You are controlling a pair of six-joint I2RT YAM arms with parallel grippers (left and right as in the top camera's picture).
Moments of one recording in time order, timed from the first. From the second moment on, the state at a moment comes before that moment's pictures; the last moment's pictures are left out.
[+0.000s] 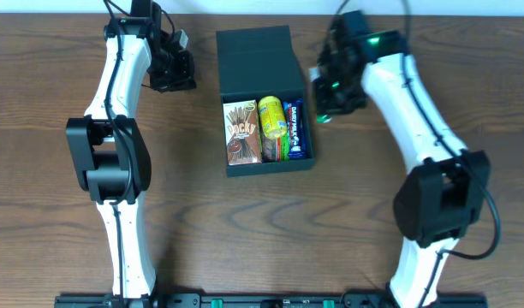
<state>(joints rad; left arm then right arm) -0.01 2.36 2.13 -1.16 0.41 -0.12 0.30 2.05 1.88 -1.27 -0.18 0.19</state>
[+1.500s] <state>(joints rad) -0.01 2.36 2.13 -1.00 0.50 -0.25 0.11 2.07 1.86 -0.81 -0.26 0.20</state>
